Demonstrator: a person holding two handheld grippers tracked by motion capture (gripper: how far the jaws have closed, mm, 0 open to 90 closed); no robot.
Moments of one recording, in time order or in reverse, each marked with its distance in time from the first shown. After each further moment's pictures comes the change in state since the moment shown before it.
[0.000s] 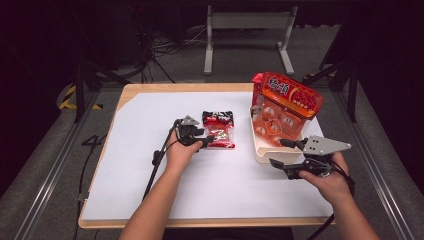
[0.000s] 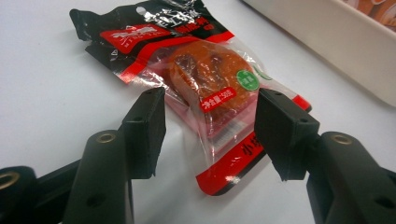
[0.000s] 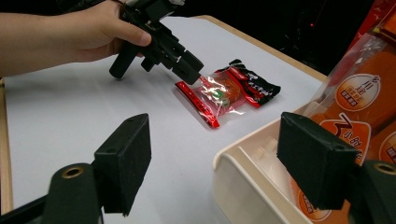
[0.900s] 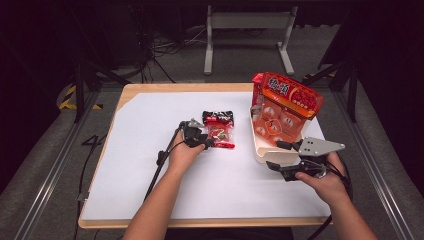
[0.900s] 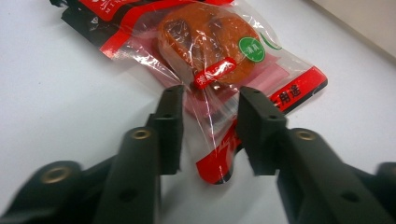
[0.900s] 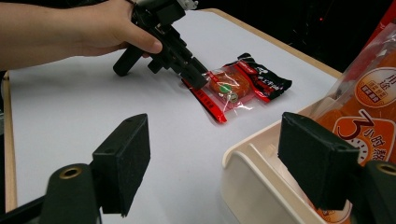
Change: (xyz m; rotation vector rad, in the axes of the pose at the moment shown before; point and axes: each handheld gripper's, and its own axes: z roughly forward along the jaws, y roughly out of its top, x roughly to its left) left arm -0.006 -0.003 0.010 0.093 0.005 0.017; right arm 0.003 -0.003 0.008 0.020 0.022 -0.004
